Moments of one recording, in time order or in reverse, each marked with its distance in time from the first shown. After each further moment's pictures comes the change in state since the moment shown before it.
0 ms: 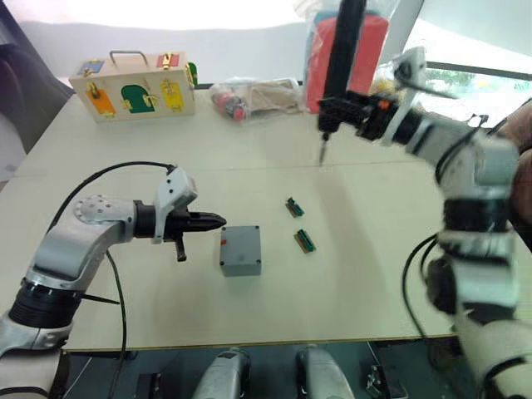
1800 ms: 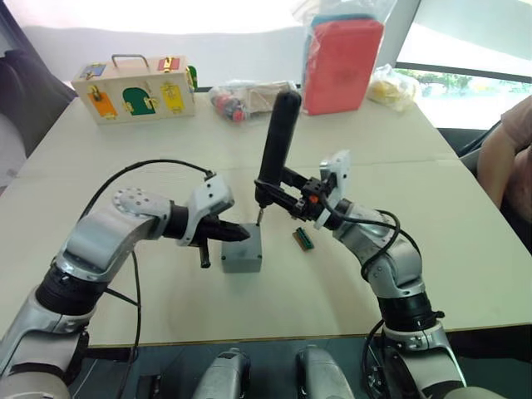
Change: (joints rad) left arm -0.148 -0.051 -0.155 -0.128 0.031 0.282 0.037; right arm 0.382 0.146 0.314 -0.203 -0.146 -0.395 -0.006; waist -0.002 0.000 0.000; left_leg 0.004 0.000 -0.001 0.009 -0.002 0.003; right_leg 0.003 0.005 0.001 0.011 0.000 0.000
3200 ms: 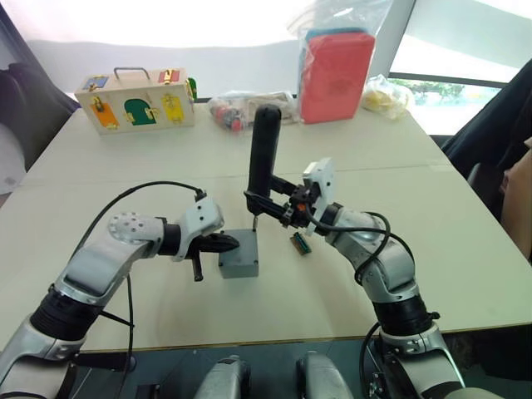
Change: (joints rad) left arm 0.200 0.030 -0.021 0.067 0.100 -0.315 0.051; right arm 0.001 -0.010 0.084 -0.020 -0.107 0.000 -0.001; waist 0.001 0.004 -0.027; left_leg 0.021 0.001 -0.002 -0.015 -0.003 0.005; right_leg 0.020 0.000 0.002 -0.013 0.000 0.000
